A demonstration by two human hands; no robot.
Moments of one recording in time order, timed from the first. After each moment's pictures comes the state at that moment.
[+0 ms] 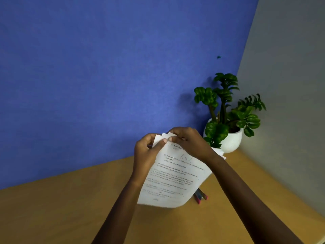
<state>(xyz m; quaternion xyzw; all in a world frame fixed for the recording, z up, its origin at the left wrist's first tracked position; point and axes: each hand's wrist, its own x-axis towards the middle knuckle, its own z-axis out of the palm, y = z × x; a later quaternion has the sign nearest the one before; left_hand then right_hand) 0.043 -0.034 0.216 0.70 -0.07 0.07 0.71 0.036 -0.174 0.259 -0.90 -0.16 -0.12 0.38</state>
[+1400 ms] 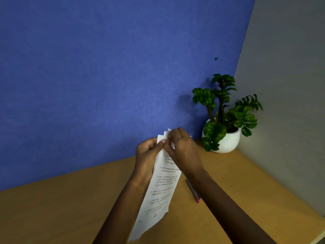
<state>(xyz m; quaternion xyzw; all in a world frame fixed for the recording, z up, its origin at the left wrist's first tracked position) 0.029 -0.036 0.221 0.62 -0.06 -0.04 0.78 0.019 -0.142 0.234 -0.91 -0.09 -0.34 0.23</state>
